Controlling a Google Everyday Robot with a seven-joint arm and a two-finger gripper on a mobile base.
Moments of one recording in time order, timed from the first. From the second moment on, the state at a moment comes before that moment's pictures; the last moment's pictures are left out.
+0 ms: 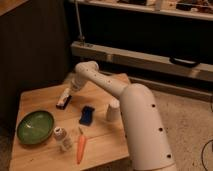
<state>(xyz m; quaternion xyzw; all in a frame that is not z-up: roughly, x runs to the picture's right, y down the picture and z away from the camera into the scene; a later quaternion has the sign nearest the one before) -0.237 0.022 0.947 0.17 -0.35 -0.88 0.28</state>
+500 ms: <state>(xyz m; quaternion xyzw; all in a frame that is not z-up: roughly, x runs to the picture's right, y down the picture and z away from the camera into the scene) -0.235 0.023 0.937 0.17 -0.34 -0.88 0.28</state>
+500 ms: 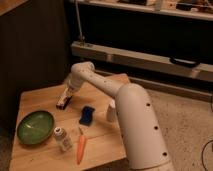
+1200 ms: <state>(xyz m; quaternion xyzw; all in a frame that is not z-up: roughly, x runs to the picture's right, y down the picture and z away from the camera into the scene) -0.209 0.004 0.923 0.16 -0.33 -0.88 0.30</state>
